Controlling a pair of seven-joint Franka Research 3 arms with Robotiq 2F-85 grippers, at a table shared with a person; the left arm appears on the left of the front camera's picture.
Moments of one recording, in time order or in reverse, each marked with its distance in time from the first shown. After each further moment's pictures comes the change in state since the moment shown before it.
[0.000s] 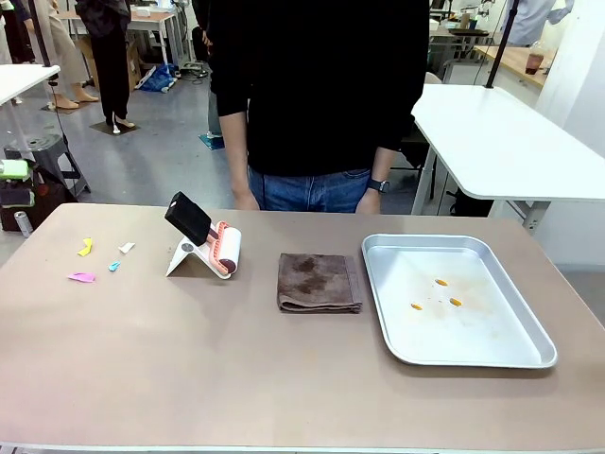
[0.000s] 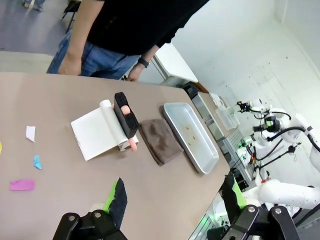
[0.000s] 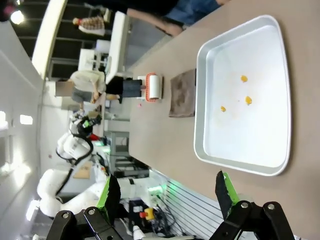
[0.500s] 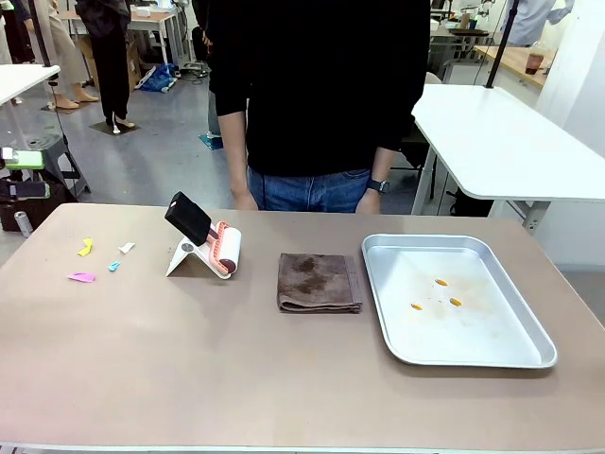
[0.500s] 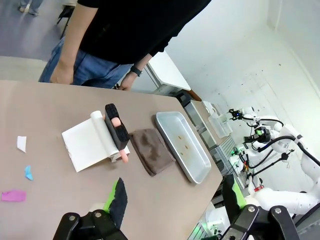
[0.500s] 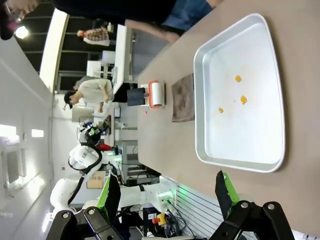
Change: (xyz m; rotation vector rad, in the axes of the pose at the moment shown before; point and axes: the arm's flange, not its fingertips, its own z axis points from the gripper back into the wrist) left arm 0.007 -0.003 -0.009 -0.036 -0.046 0.019; right arm -0.004 -0.033 0.019 0.048 -0.048 -0.098
